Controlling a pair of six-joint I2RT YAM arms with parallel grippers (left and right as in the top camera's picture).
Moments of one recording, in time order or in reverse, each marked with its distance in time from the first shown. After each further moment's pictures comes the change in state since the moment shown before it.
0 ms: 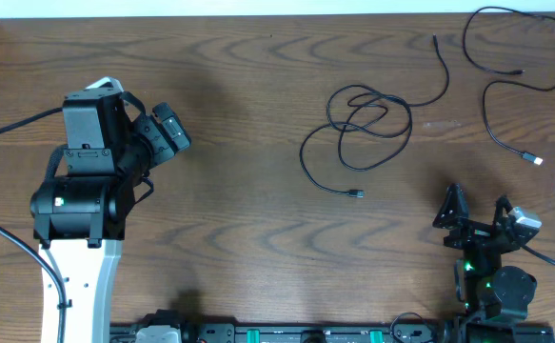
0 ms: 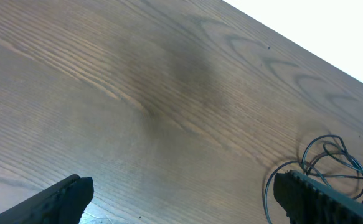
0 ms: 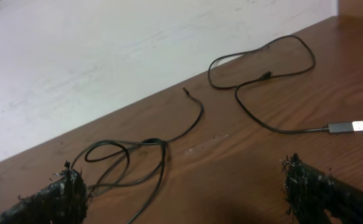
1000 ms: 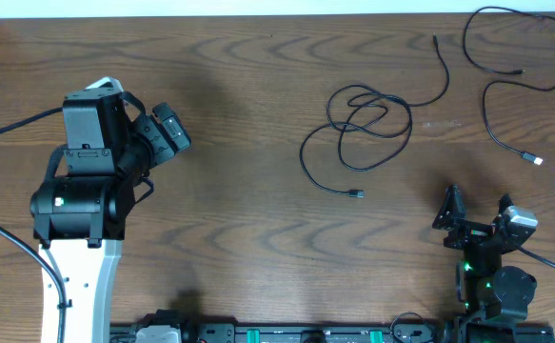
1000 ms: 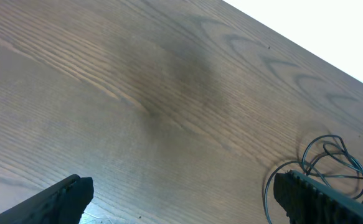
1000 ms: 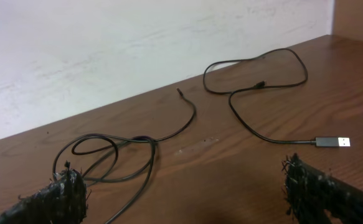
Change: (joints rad) left arm 0.000 0.000 0.000 0.000 0.000 0.000; right arm 0.000 -0.001 0.000 0.000 0.004 -0.103
